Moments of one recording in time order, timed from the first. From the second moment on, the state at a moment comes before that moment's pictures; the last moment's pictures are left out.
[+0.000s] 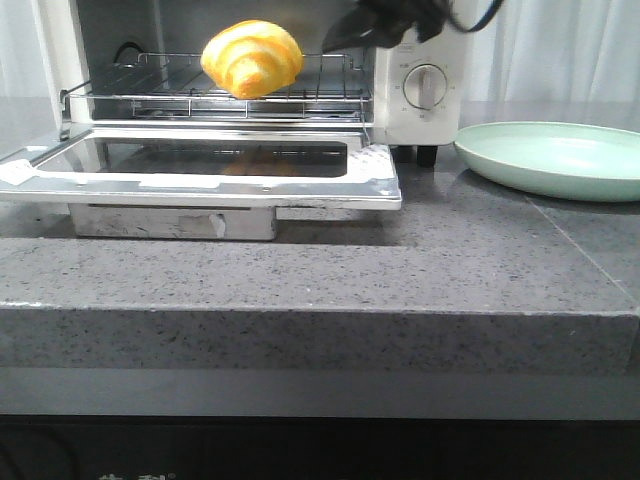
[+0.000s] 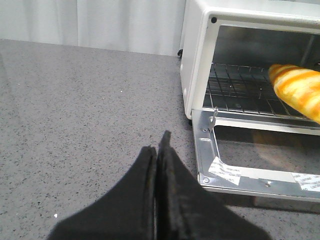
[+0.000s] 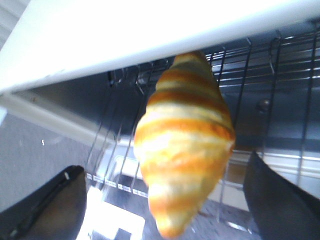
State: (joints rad) left arm 0.01 0.22 -0.43 -0.14 0.46 0.09; right arm 0.49 1.62 -1.30 0.89 0.24 -0.19
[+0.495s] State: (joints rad) left arm 0.01 0.22 -0.43 -0.14 0.46 0.09; right arm 0.29 1.39 -1.30 0.61 0.69 -0.25
